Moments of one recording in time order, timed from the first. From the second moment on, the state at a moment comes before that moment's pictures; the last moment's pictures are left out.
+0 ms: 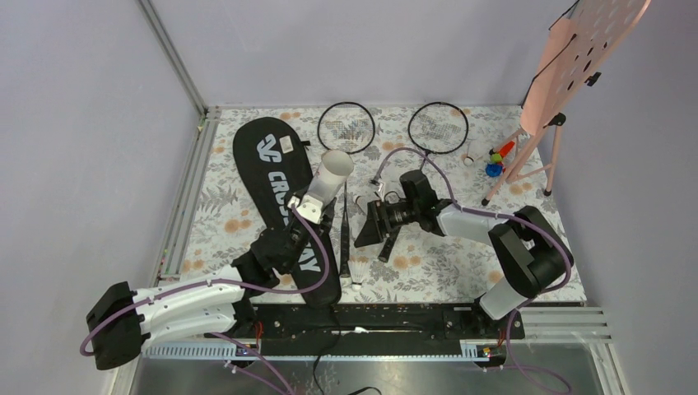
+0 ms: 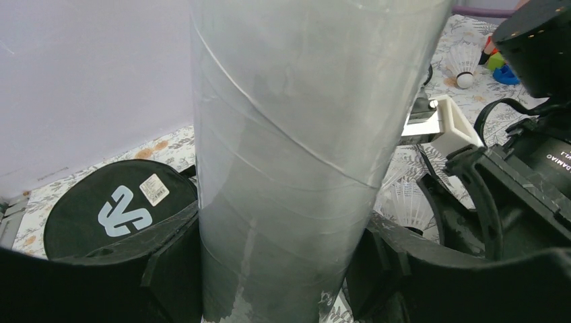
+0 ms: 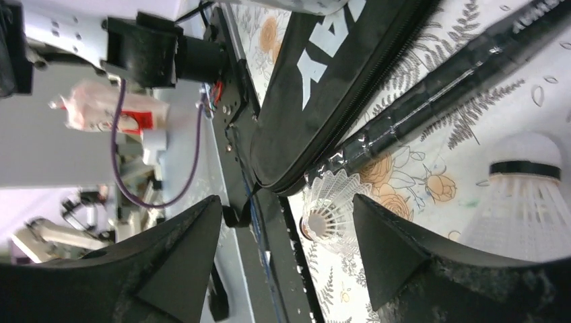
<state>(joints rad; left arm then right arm) -1.02 0.87 0.39 0.59 -0.57 0.24 0.57 1.59 0.72 0.19 -0.96 0.48</state>
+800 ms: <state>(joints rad) -1.02 0.89 0.39 0.60 -0.57 0.24 0.71 1.60 0.86 -0.28 -0.84 0.14</state>
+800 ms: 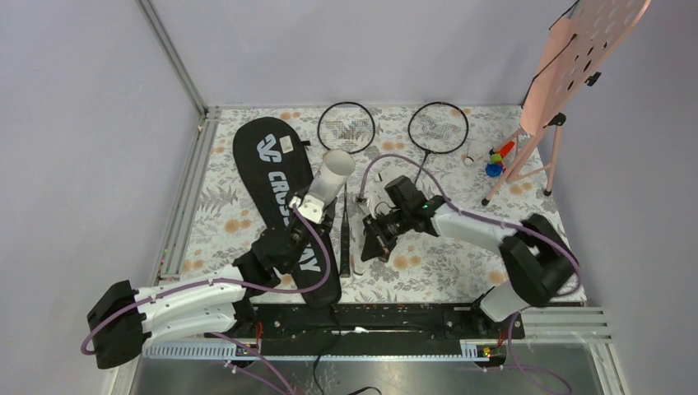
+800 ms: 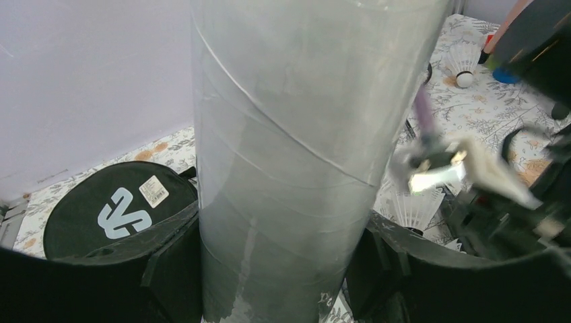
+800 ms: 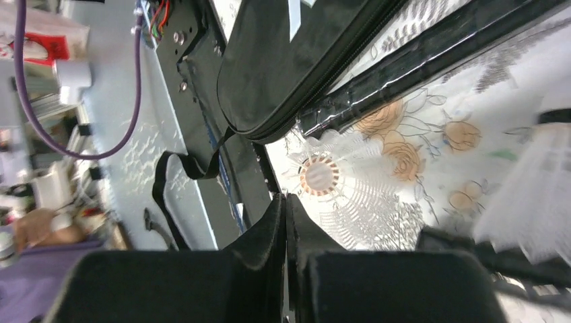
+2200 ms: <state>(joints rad) -1.02 0.94 0.45 0.40 -0.10 0.37 0.71 0.79 1.02 -0.36 -0.43 0.34</state>
